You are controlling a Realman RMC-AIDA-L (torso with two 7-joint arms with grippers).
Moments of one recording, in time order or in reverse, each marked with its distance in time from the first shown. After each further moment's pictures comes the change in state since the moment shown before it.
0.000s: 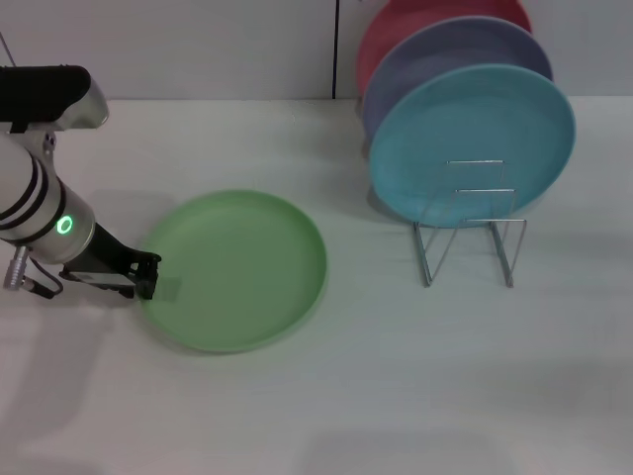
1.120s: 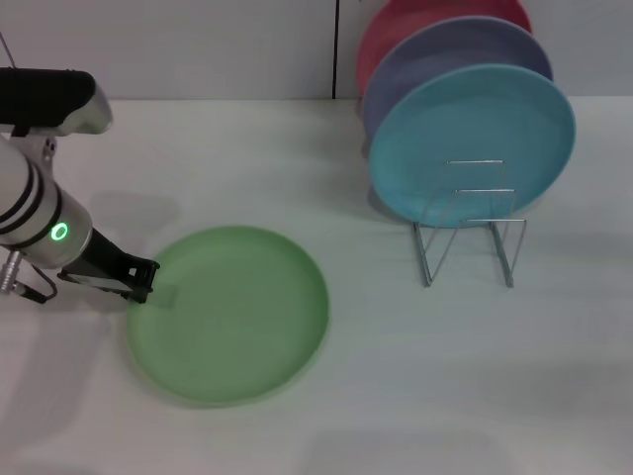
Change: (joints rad) left arm 0.027 -0.003 -0.006 -0.035 -0.015 -0.015 0.089; right arm -0.002 0.002 0.000 0.002 0.000 -0.011 0.000
